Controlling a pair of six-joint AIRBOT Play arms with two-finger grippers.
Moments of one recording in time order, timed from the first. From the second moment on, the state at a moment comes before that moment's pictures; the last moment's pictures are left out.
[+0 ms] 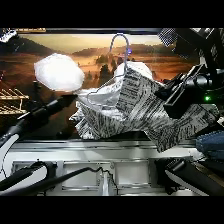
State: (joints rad) left arm 0.11 -1.20 0.44 -0.37 -1.16 -0.22; right arm 0.49 -0.97 1.75 -1.38 1.76 1.29
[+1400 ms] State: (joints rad) left arm -0.27 -0.83 0.44 -0.13 -1.27 -0.31; right arm 0.20 -0.97 1.66 -2.11 1.33 1.66
